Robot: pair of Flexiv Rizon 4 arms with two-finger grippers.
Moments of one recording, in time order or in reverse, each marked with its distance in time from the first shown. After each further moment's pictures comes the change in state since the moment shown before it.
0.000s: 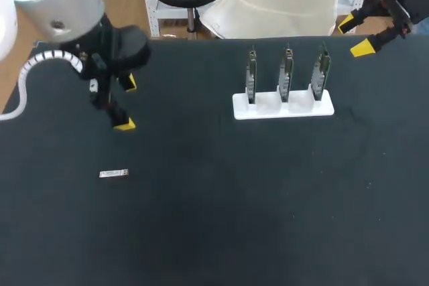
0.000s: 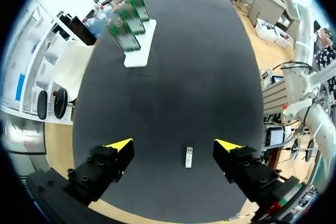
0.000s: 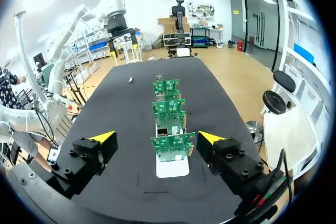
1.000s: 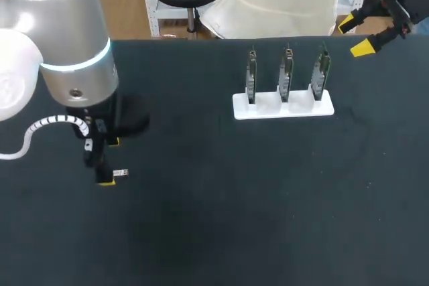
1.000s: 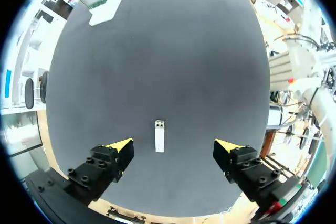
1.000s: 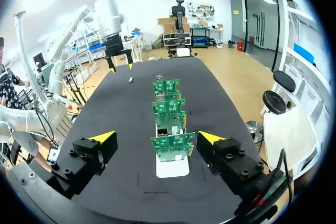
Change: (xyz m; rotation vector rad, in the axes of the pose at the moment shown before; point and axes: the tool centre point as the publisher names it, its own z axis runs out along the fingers) left arm 0.063 -0.057 0.071 0.066 0.232 0.015; right arm 0.000 0.000 0.000 0.000 0.000 0.000
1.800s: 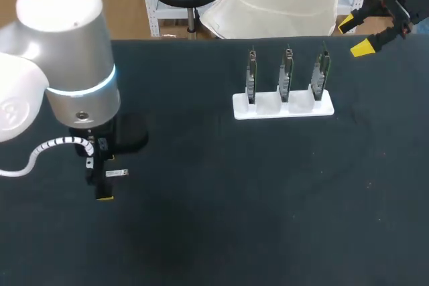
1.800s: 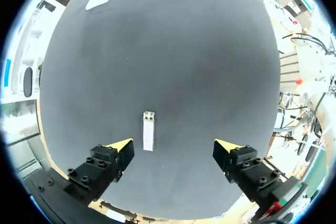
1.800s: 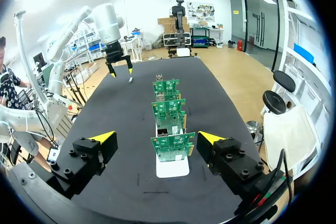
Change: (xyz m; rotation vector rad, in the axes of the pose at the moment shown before) left arm 0.011 -0.009 0.030 -0.011 0.040 -0.077; right arm 0.000 0.000 0.000 0.000 0.000 0.000
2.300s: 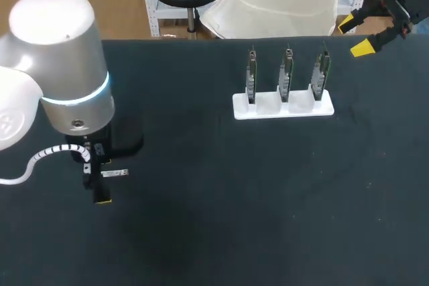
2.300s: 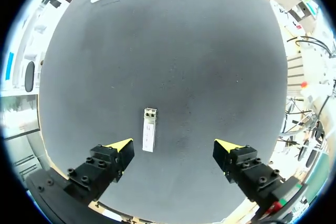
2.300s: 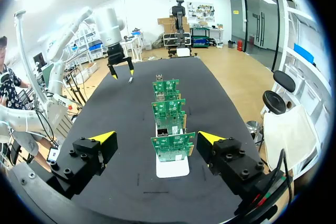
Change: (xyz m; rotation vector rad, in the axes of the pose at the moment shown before) left arm 0.008 0.002 0.015 -0.007 -0.011 -0.027; right arm 0.000 0.000 0.000 0.000 0.000 0.000
